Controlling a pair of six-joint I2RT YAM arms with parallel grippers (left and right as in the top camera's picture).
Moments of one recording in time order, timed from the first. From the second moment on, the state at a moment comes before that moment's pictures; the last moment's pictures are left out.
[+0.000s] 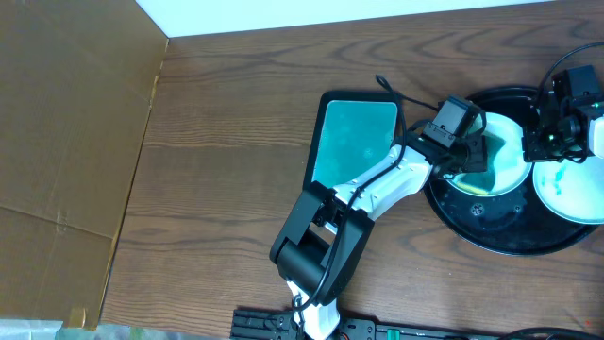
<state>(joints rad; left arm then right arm) -0.61 1.91 1.21 -0.30 0.20 -0.64 0.19 1.95 1.22 -0.56 -0.23 0.13</state>
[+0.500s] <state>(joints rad) -0.68 1.91 1.21 -0.31 0.12 -0.48 0.19 1.95 1.22 -0.56 -0.23 0.13</state>
